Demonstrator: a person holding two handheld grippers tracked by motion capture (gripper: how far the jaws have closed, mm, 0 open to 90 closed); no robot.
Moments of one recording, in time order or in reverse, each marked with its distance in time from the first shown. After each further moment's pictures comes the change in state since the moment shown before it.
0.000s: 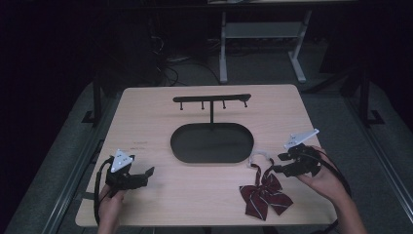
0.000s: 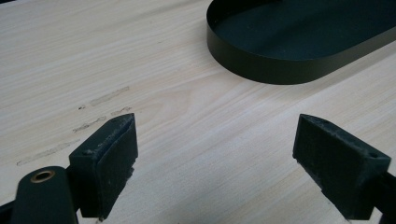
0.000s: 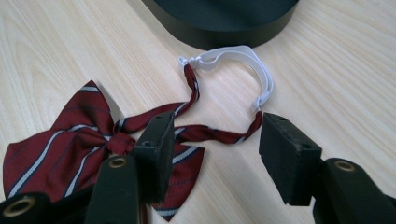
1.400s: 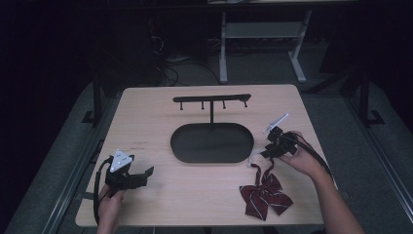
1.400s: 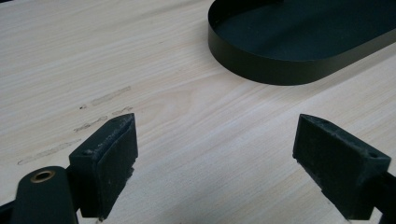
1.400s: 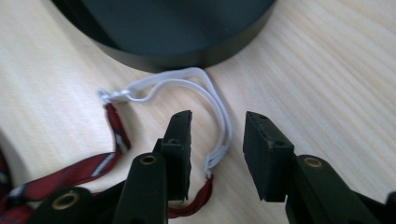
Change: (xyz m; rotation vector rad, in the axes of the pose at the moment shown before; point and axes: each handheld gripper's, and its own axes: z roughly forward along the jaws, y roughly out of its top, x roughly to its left) left arm 0.001 0.000 0.000 -0.006 -0.002 -0.010; right arm -0.039 0.045 0.065 0.174 -0.018 0.007
